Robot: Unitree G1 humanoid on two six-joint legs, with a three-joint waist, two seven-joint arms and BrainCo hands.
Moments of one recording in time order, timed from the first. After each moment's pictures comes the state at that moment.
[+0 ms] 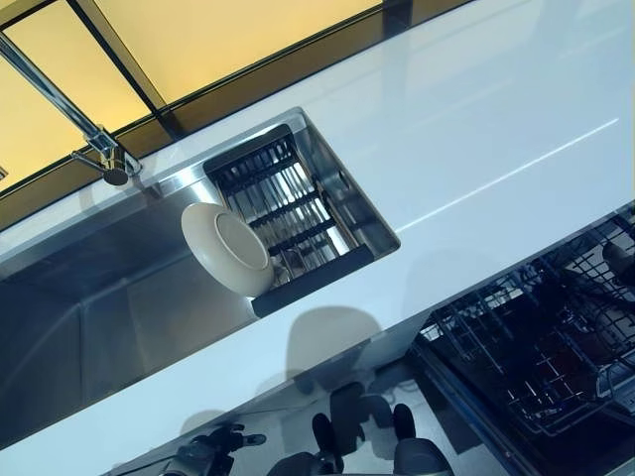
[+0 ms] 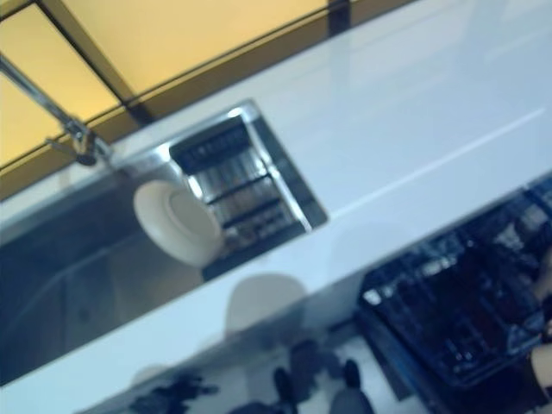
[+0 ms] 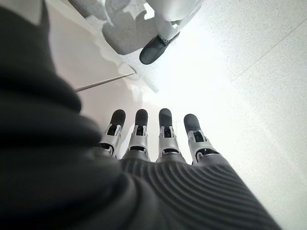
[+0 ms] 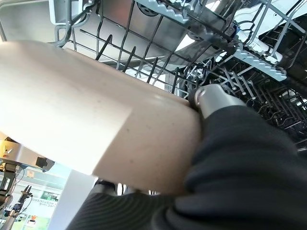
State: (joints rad) left arm -0.06 0.30 -0.34 1.09 -0.09 0.10 -0.15; right arm -0.63 -1.05 0.33 1.05 -0.46 0.20 0.08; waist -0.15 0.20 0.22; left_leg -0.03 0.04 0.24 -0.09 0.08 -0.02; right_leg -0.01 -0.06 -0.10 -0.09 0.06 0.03
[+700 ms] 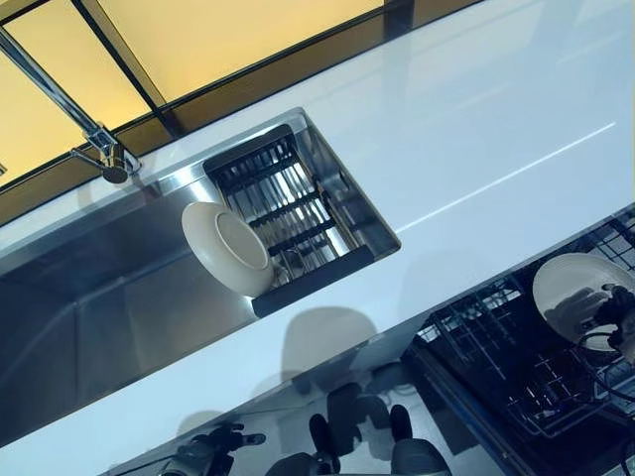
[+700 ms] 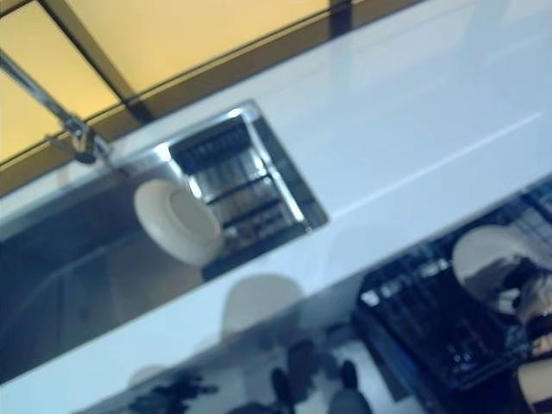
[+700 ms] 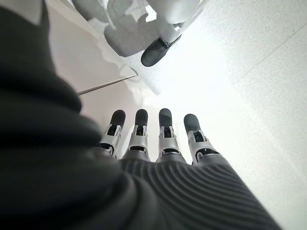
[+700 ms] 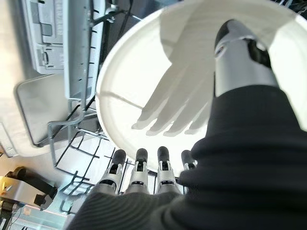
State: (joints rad) left arm -0.07 0.30 -0.34 1.09 -0.09 0.10 -0.15; right arm -0.50 -0.98 0.27 1.06 -0.41 0.20 0.13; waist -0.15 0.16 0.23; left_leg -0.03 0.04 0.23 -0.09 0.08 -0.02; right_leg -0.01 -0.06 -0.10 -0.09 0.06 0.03
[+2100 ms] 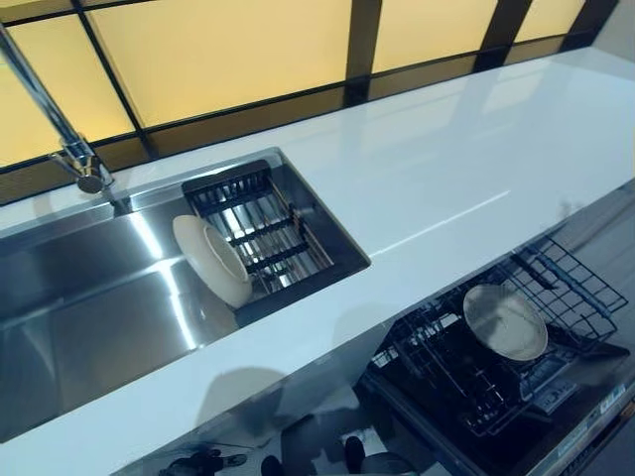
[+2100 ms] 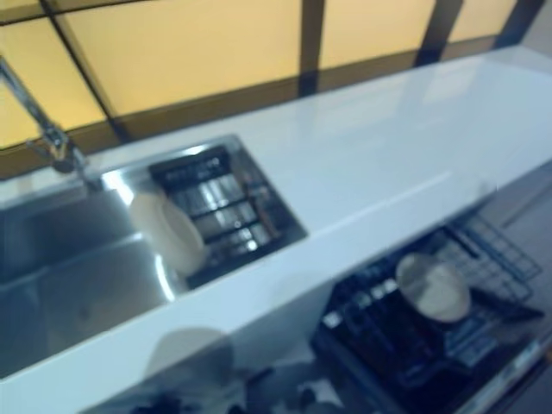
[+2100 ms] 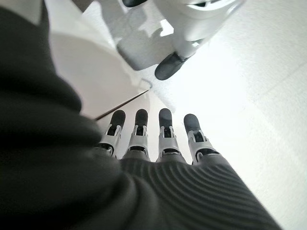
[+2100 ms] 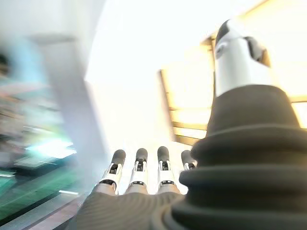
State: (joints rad) left arm -0.02 0.33 -0.29 1.15 -0.14 0.12 -0.09; right arm -0.95 -1.42 0.39 0.55 -0.10 0.18 -0.07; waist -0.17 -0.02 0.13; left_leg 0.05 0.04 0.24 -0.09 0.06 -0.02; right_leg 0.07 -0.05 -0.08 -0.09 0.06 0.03
